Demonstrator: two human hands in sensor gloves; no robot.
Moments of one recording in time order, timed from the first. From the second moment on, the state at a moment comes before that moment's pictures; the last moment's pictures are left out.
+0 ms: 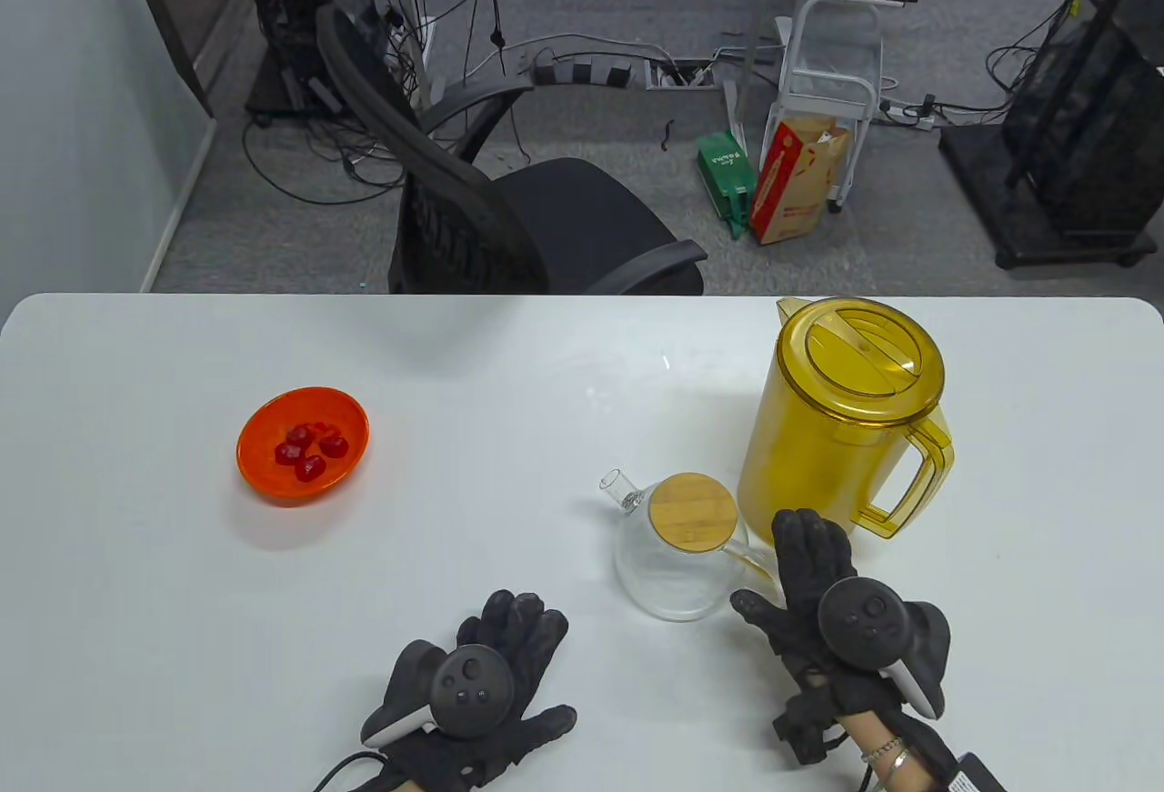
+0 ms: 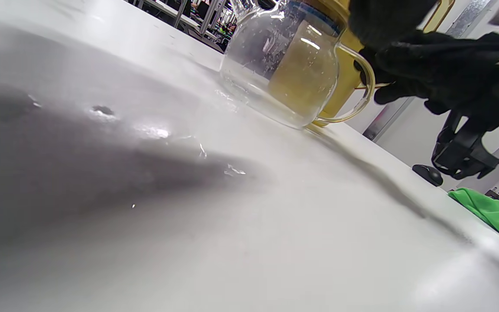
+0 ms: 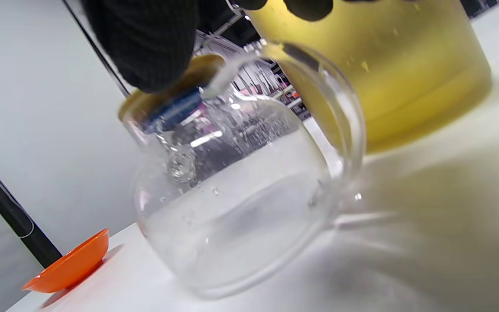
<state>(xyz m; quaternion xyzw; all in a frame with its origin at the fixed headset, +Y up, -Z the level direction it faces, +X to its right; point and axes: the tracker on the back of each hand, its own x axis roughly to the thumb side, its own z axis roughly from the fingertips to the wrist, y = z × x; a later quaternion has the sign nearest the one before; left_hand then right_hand) -0.145 -0.760 -0.222 -0.17 -0.28 0.21 0.92 0.211 -0.730 -0.270 0.03 -0.03 0.95 0.31</state>
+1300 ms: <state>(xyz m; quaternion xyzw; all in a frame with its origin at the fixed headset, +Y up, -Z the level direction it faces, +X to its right) -0.149 -0.760 -0.227 -0.17 -0.25 0.21 0.93 0.182 -0.737 -0.251 0.12 -0.03 0.88 0.47</state>
